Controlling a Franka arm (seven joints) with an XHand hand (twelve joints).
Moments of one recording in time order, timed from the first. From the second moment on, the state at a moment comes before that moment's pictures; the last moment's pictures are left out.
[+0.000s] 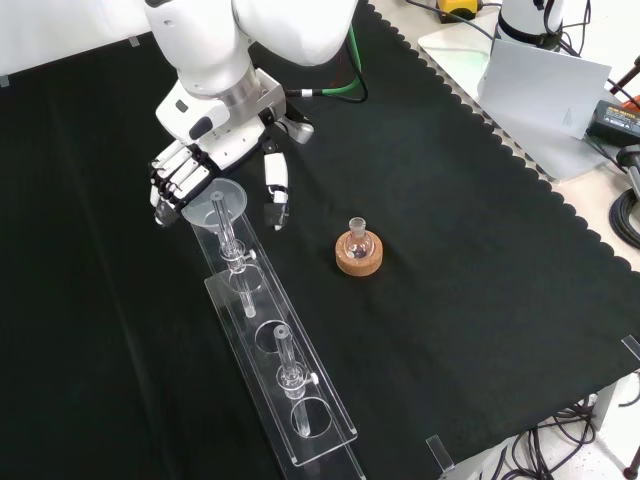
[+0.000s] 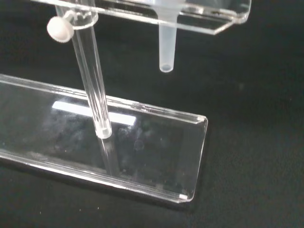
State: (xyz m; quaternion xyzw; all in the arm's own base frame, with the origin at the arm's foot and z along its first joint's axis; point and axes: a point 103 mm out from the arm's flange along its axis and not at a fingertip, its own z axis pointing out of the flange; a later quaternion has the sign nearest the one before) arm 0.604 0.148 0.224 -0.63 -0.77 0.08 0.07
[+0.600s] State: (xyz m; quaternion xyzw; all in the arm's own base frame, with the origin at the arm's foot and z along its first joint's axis) arm 0.612 0.138 0.219 -0.63 -0.77 0.06 0.07
